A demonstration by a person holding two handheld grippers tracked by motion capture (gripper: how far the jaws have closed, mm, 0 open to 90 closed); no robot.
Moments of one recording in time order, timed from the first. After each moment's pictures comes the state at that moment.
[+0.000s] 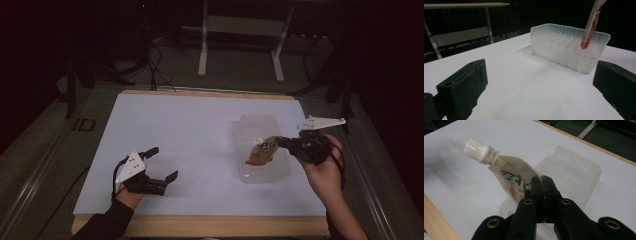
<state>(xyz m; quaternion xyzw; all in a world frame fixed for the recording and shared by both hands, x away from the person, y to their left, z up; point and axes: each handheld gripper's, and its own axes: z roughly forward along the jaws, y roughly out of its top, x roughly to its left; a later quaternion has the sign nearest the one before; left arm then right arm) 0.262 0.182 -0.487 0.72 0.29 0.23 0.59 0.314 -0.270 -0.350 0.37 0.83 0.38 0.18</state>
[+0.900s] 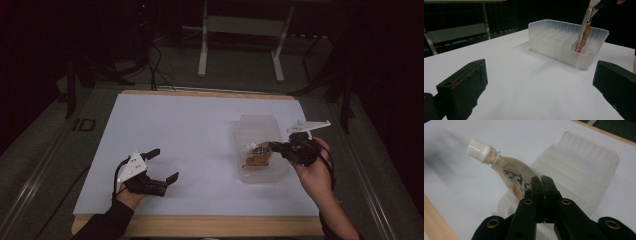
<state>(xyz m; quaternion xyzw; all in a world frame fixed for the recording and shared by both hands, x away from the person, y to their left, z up) 0.264 0.182 -0.492 0.73 0.29 0.22 0.58 0.328 -0.262 -0.381 0.38 0.84 0.36 0.15</state>
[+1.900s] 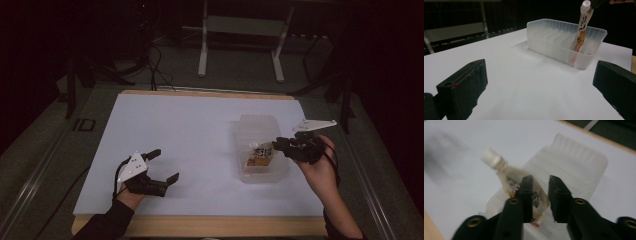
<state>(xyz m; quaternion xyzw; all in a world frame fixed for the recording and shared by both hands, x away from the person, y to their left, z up) 0.264 0.181 -0.493 0.73 0.29 0.21 0.58 0.335 -0.277 -0.382 0.37 0.83 0.38 0.17</state>
